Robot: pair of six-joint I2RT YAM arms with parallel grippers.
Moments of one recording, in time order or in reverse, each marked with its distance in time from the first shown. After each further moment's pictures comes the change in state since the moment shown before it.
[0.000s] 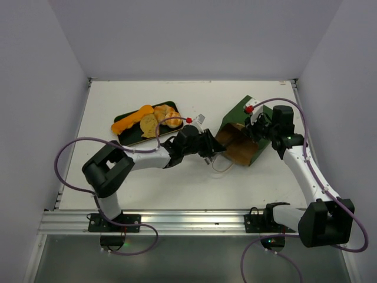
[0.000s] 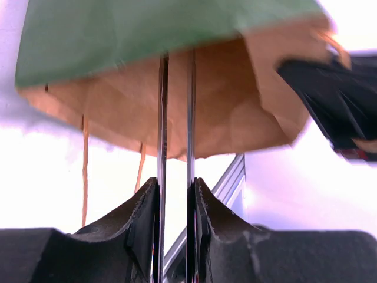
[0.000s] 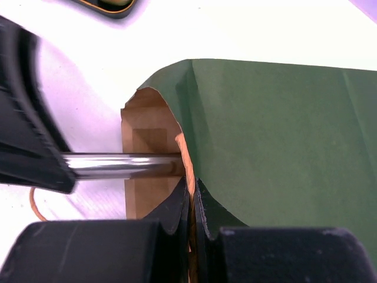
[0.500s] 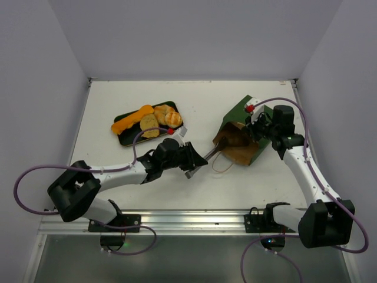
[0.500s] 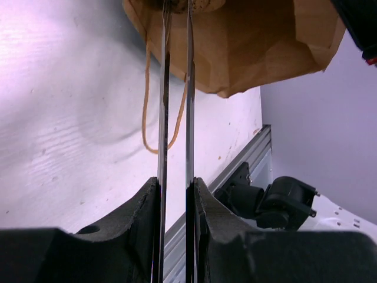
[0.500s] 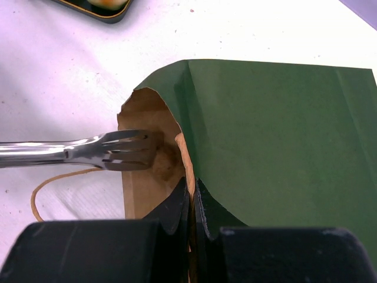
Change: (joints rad) left arm 0.000 -0.372 -0.323 -0.102 -0.045 0.076; right arm -0.003 -0.006 0.000 0.016 0.022 0.025
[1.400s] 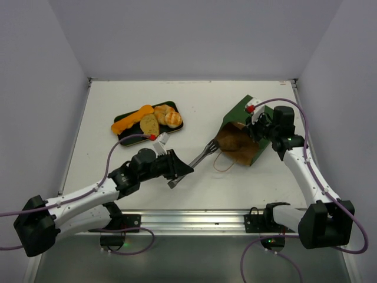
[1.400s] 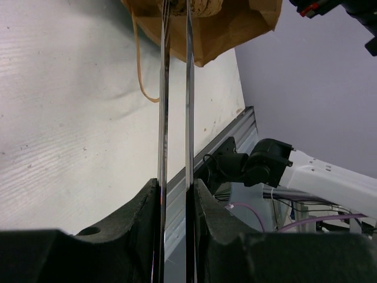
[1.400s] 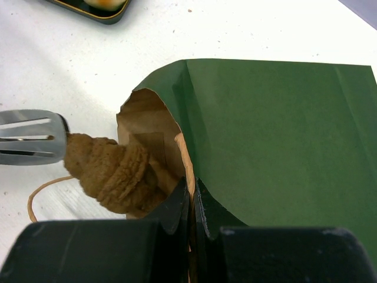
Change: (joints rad) left arm 0.000 -0.430 -0.179 -0.170 0.011 0.033; right arm -0.005 -0.007 -0.017 0.019 0.001 0.010
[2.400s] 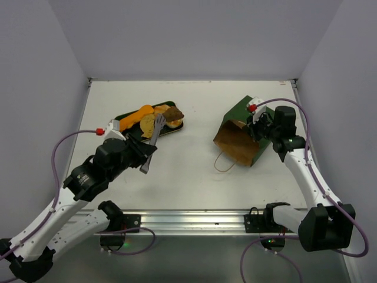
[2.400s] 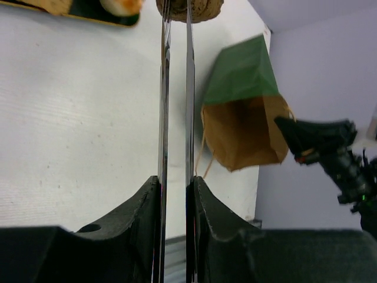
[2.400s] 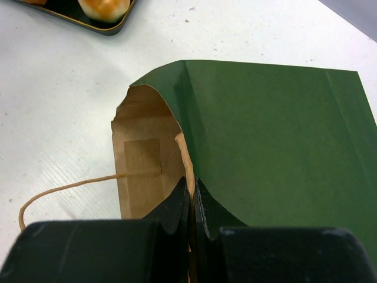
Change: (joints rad) left arm 0.115 -0.344 0.387 -0.832 -0.422 -0.102; right arm 0.000 -0.021 0.000 0.013 0.009 0.029
